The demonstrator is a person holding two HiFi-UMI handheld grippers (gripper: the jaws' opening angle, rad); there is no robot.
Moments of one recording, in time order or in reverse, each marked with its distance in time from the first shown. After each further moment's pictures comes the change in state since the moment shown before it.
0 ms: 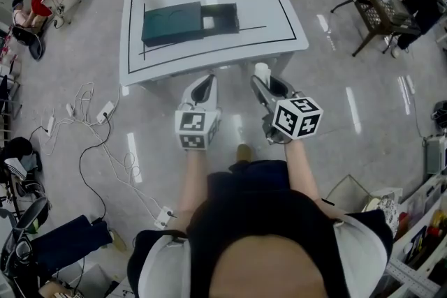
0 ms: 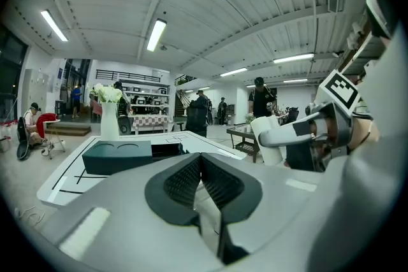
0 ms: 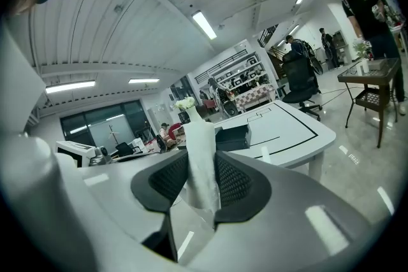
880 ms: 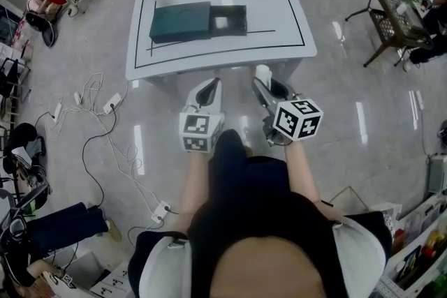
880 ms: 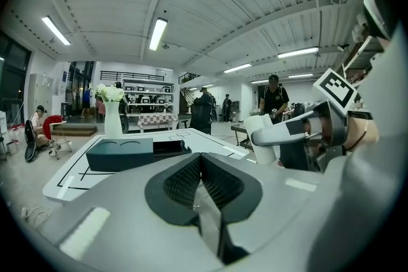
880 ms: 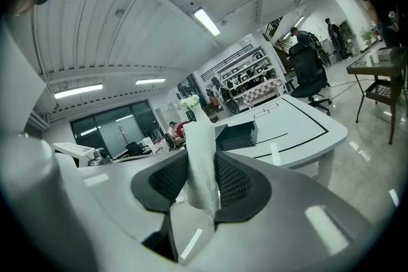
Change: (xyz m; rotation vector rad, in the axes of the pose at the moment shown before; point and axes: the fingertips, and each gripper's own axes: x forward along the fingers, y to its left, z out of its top) left arm 0.004 -0.008 -0.004 0.013 0.026 0.055; right arm 0.012 -0.008 0.001 0.014 0.026 0.083
